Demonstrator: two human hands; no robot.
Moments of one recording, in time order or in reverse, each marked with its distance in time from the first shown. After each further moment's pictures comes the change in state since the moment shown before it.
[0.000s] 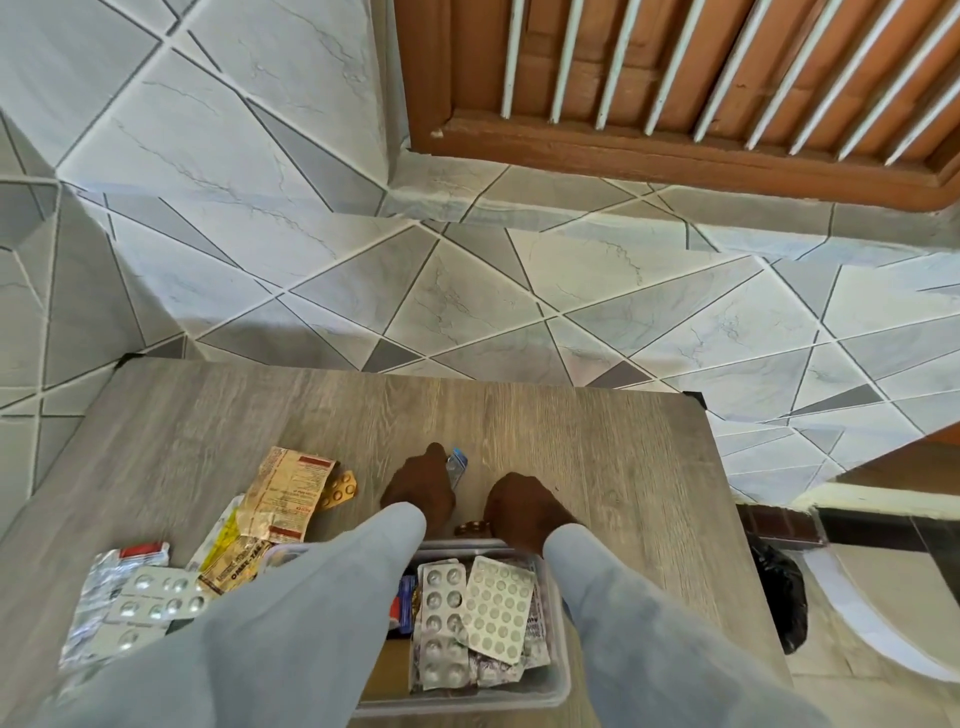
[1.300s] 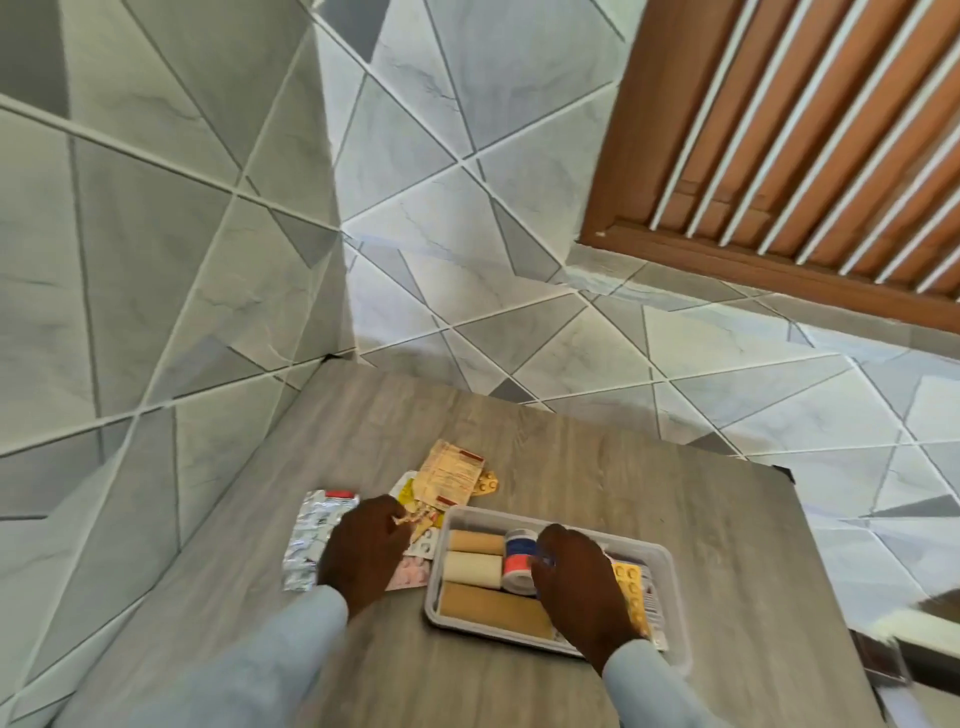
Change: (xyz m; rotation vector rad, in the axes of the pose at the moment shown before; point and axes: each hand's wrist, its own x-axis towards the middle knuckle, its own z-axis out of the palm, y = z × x) left_hand -0.165 -0.222 -0.072 -0.400 0.418 0.005; right_hand -0.147 -0.127 0.060 0.107 0.431 -0.168
